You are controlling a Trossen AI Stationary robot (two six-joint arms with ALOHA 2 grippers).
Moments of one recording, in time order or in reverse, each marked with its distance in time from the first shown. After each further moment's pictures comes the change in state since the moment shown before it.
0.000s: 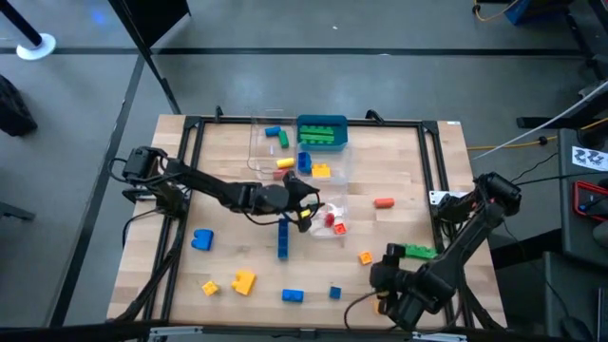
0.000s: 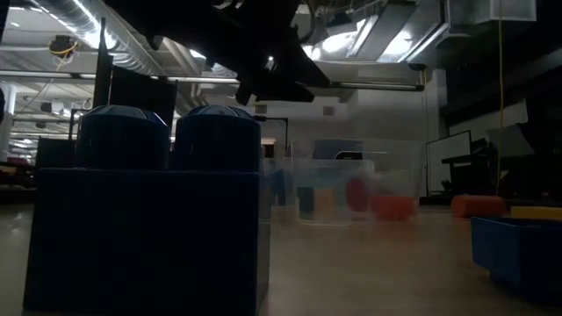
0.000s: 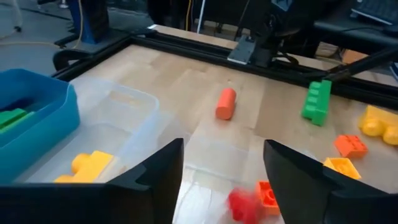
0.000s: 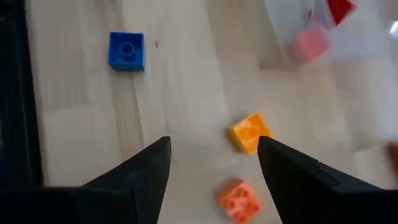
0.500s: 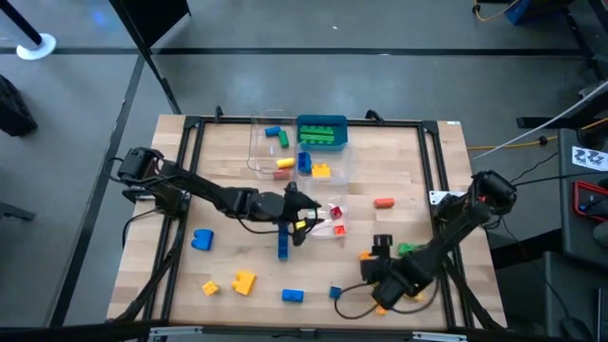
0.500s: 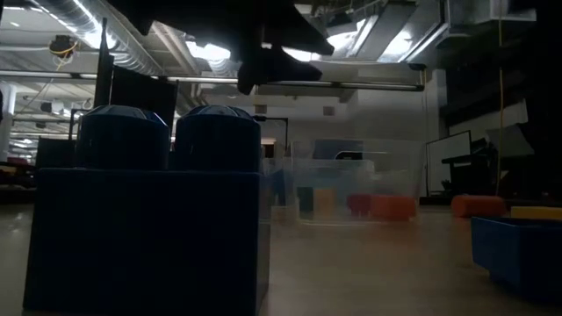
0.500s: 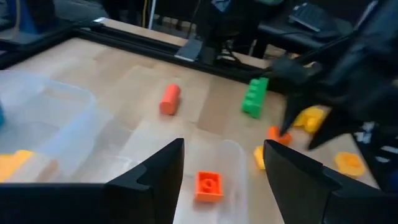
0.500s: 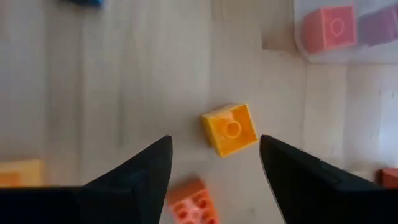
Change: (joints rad) left arm -0.075 -0.030 0.000 0.000 0.105 -0.066; right arm -0.134 0.006 -0.144 0.089 -0.127 -0.381
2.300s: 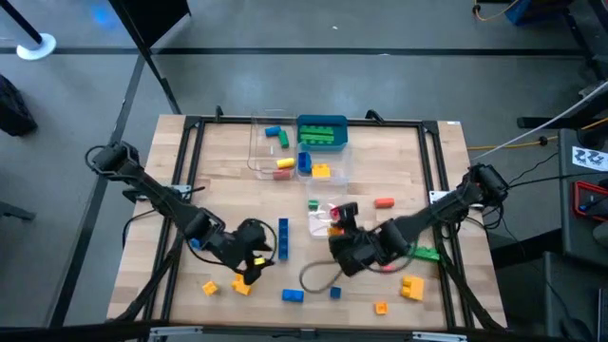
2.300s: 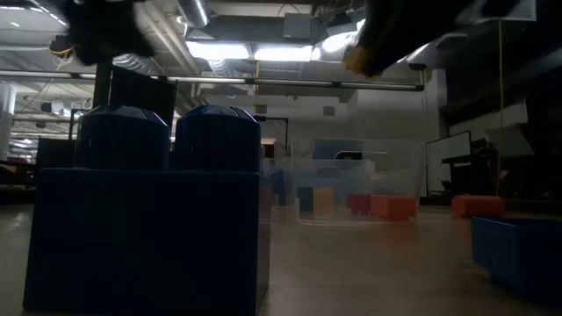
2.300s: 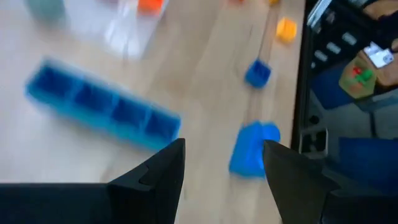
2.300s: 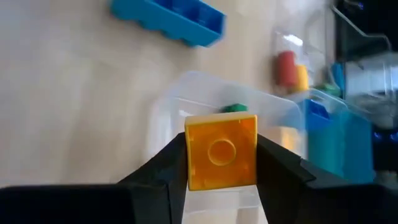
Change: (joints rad) left arm -0.397 -0.258 0.001 -0.707 -0.046 -0.614; right arm -0.282 0.000 0.245 0.060 0.284 -0.610
